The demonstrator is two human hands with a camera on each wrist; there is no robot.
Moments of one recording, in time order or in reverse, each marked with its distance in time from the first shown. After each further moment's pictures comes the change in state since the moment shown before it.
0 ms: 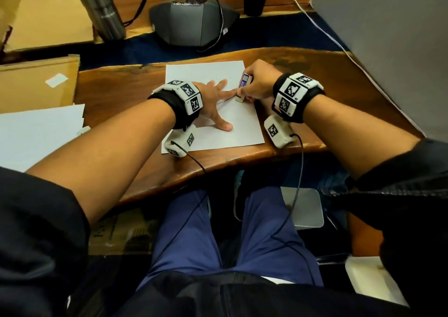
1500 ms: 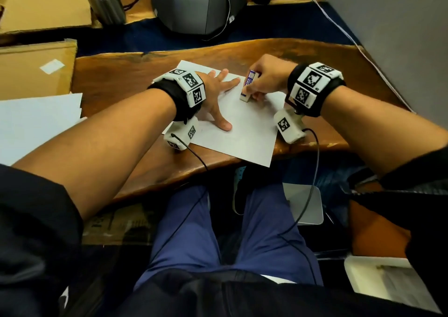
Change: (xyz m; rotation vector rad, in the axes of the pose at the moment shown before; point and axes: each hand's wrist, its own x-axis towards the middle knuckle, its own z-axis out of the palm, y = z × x) left_hand 0.008 -0.013 -0.001 -0.041 -0.045 -0.006; right_hand 0.009 0.004 -0.003 0.009 -0.137 -0.010
